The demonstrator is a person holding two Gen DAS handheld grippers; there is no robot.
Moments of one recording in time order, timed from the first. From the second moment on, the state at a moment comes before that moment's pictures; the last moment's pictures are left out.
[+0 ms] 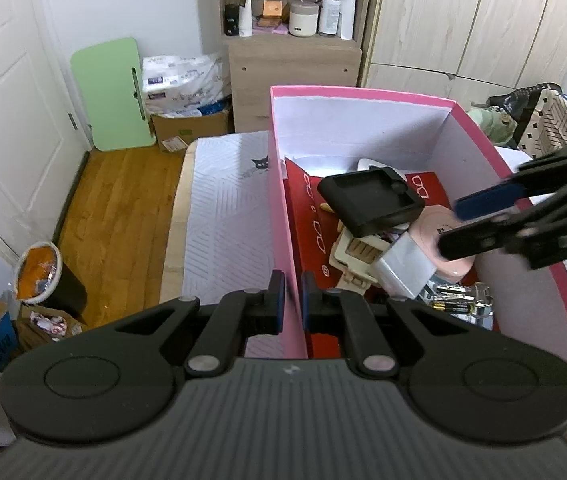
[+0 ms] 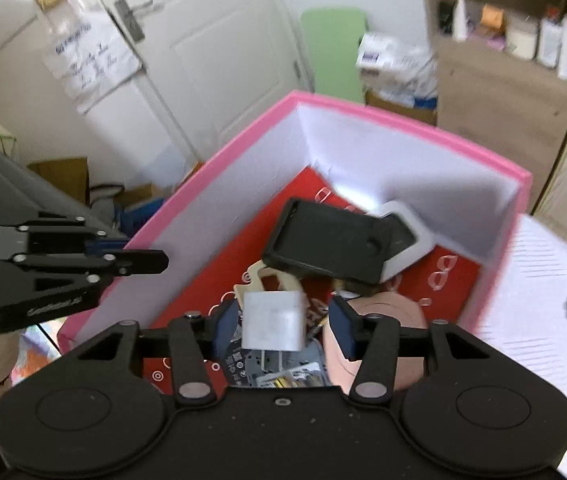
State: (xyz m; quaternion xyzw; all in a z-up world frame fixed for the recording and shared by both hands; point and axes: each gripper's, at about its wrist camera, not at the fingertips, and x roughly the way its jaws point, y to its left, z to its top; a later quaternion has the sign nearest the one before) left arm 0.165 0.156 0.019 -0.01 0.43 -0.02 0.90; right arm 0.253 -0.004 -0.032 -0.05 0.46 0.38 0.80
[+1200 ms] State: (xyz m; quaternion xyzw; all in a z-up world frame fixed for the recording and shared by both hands) left arm 0.054 0.086 0.081 0.00 0.35 0.04 0.94; right arm 0.124 -0.087 0.029 0.04 0.30 0.32 0.90
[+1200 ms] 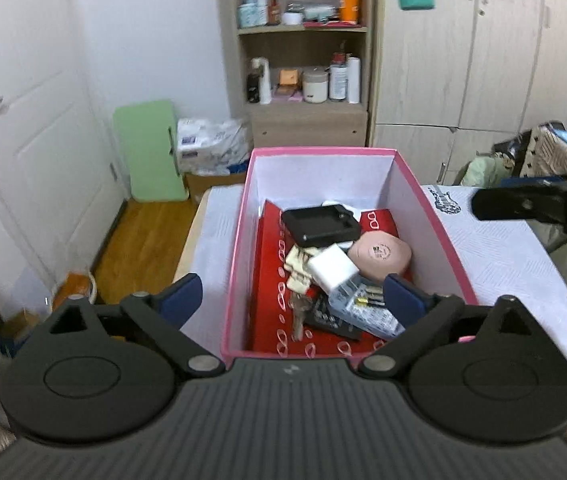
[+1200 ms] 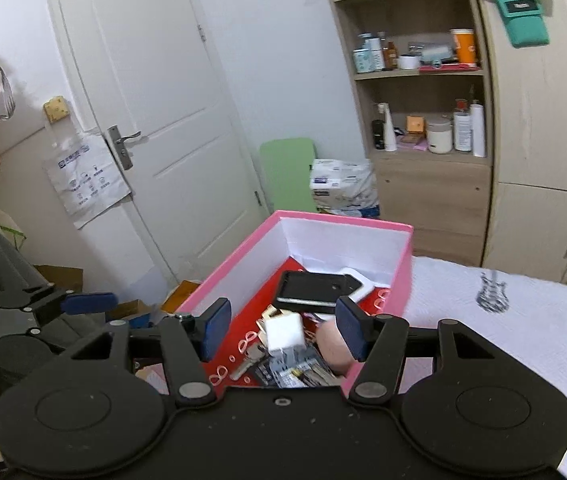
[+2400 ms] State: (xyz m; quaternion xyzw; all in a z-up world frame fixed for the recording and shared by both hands) left arm 0.019 0.053 0.048 -0.03 0.41 0.04 0.91; right arm 0.021 -0.135 0.017 0.03 0.32 0.15 0.93
